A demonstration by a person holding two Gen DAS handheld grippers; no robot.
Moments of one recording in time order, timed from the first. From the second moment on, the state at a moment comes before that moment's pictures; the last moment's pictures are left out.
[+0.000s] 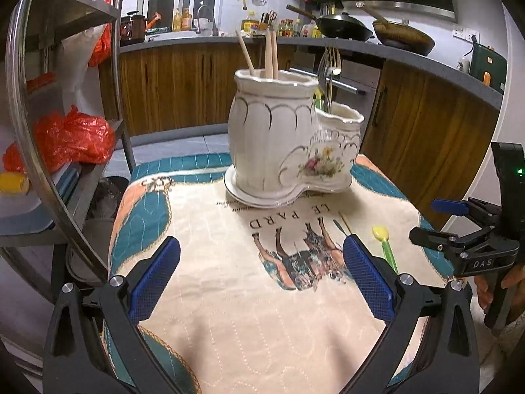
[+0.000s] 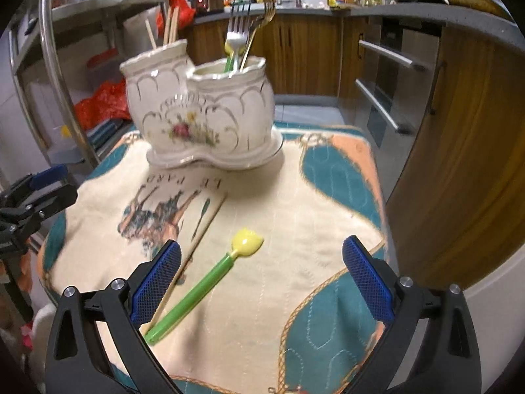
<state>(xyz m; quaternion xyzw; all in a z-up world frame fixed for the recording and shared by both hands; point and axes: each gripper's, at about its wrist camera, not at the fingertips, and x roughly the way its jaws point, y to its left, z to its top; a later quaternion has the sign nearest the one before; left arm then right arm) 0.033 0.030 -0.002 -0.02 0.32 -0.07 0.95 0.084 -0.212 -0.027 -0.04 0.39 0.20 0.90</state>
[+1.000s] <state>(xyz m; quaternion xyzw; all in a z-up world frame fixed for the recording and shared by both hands) 0.038 -0.005 -0.016 0.00 0.35 -0.10 0.93 0.079 -0.190 -0.049 -0.10 0.43 0.24 0.86</state>
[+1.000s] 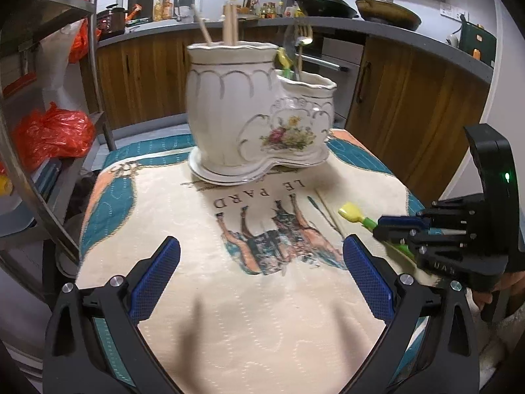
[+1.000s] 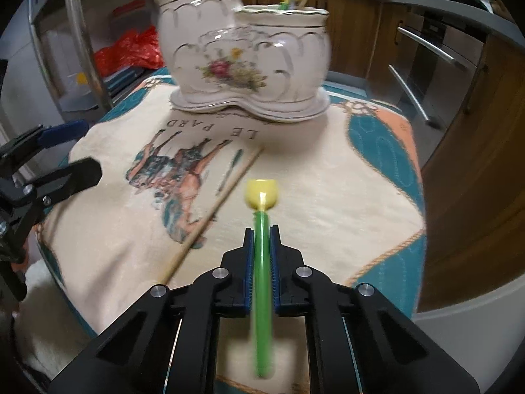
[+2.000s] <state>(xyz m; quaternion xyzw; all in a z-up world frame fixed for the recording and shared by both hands) 0.046 -0.048 -0.039 0.08 0.46 -0.18 0.86 0.077 -0.216 -0.043 -0.10 0.43 0.28 0.85</state>
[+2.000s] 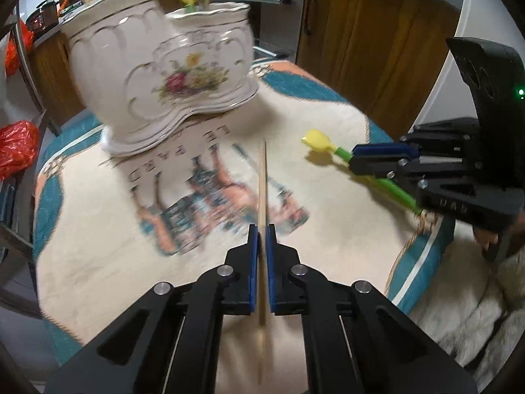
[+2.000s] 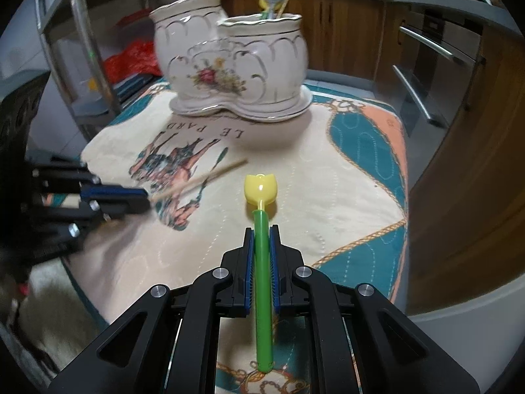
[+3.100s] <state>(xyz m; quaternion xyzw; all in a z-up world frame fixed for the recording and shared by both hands) 0.046 -0.011 -0.021 0.06 0.40 -0.19 0.90 0.080 -0.208 -0.010 -0.10 0.37 0.32 0.87</state>
